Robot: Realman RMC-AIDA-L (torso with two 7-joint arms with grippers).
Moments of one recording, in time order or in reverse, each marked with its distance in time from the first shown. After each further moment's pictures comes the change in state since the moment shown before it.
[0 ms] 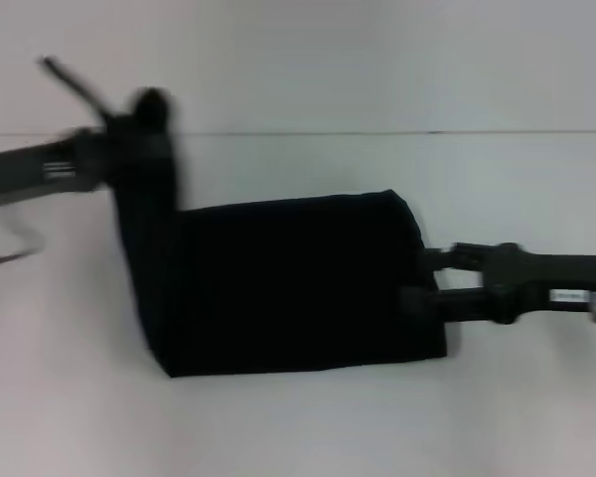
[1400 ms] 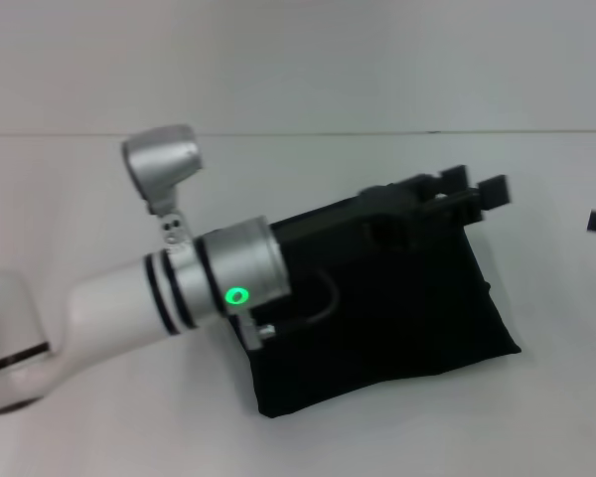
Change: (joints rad) left arm -0.252 -0.165 0.012 -0.715 -0.169 -0.277 0.896; right arm -0.108 -0.159 0.235 -0.008 -0.081 0.143 0.369
